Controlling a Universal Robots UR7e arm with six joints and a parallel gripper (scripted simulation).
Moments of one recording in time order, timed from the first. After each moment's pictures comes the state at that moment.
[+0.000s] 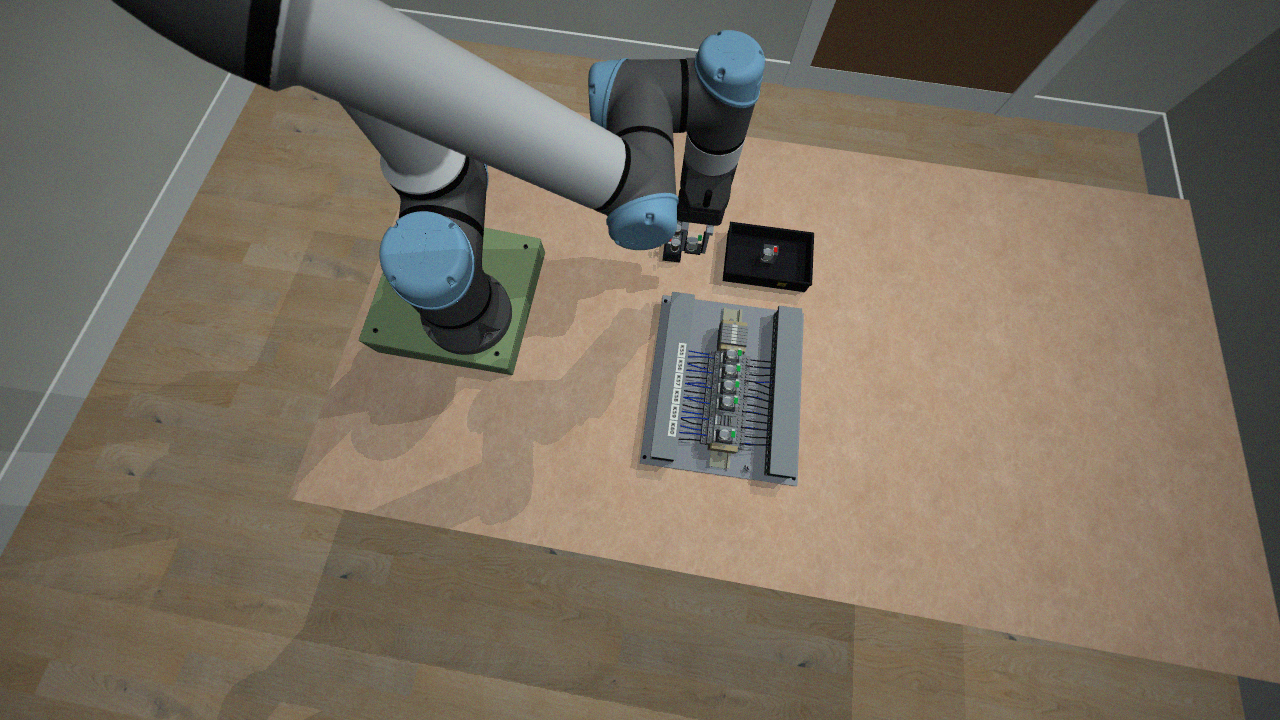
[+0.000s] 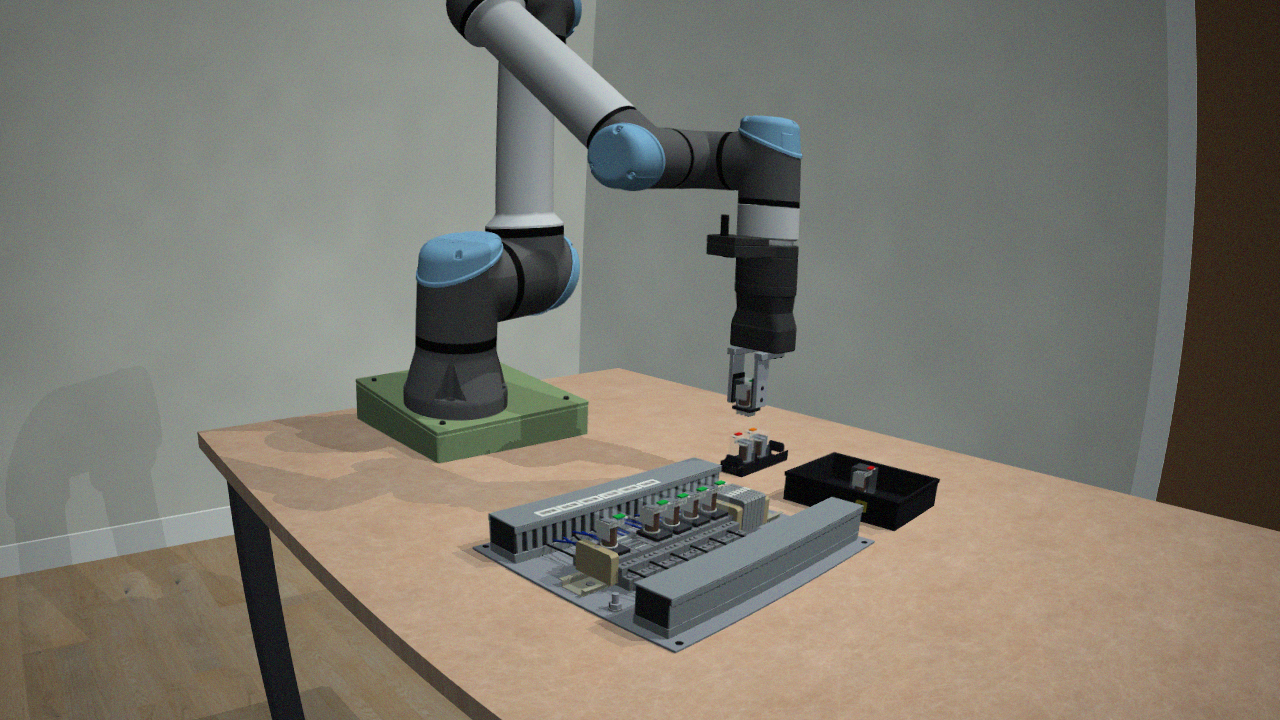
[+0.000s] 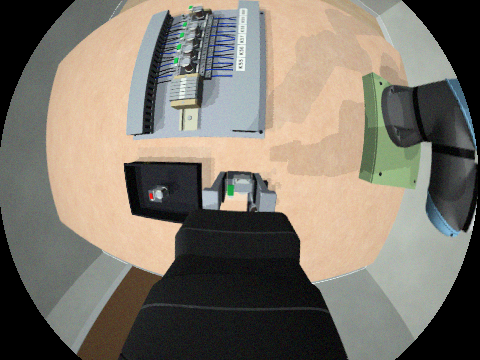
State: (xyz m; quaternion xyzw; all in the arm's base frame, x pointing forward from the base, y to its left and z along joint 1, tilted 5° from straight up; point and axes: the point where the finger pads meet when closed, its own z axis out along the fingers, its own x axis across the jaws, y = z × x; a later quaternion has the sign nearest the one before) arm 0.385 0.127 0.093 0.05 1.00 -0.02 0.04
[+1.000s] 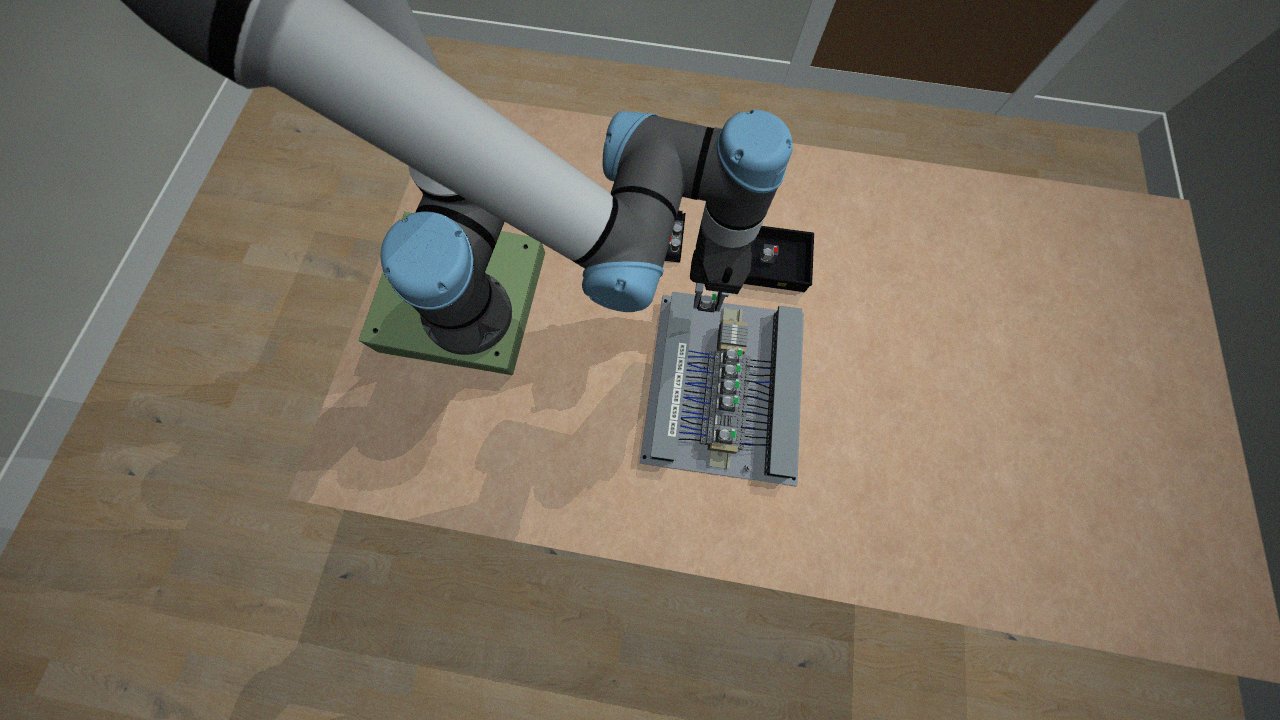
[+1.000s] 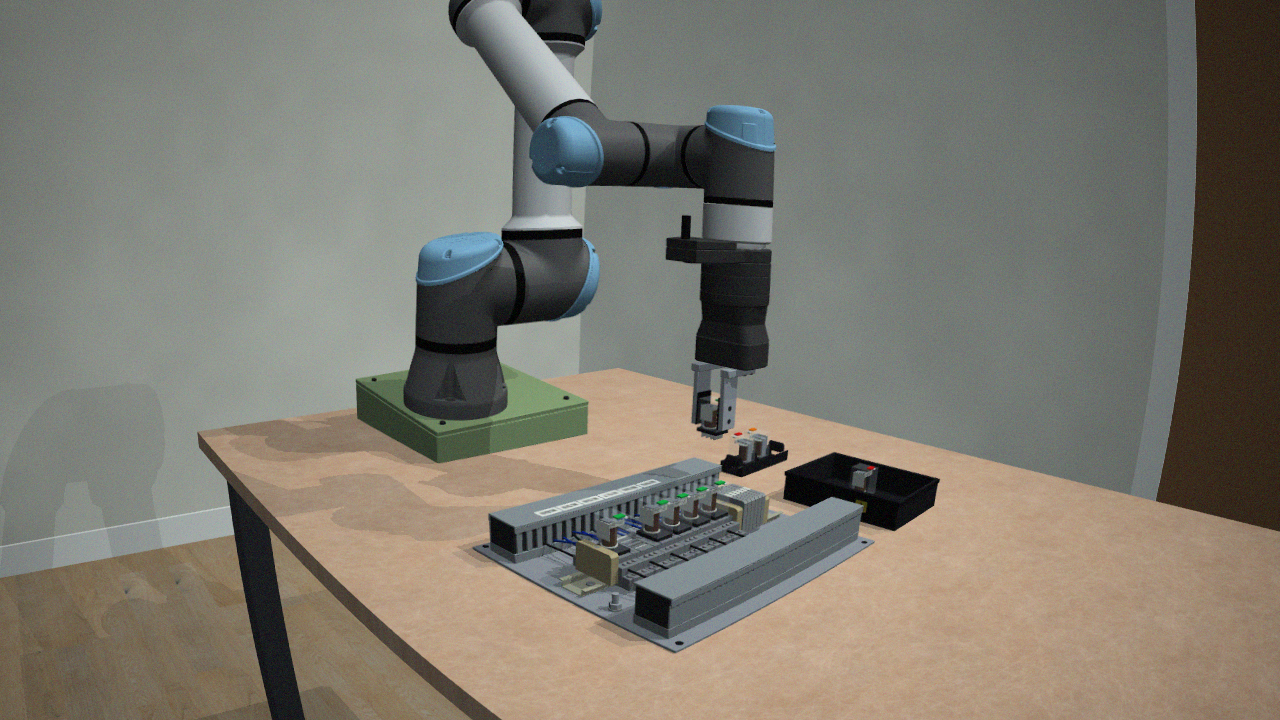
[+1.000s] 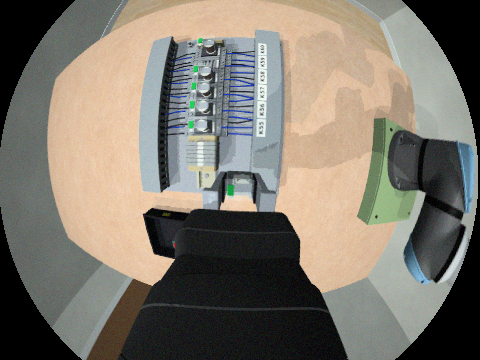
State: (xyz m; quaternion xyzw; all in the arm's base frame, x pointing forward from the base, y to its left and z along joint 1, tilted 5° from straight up) arm 0.409 0.019 0.098 0.05 1.00 -0.02 0.04
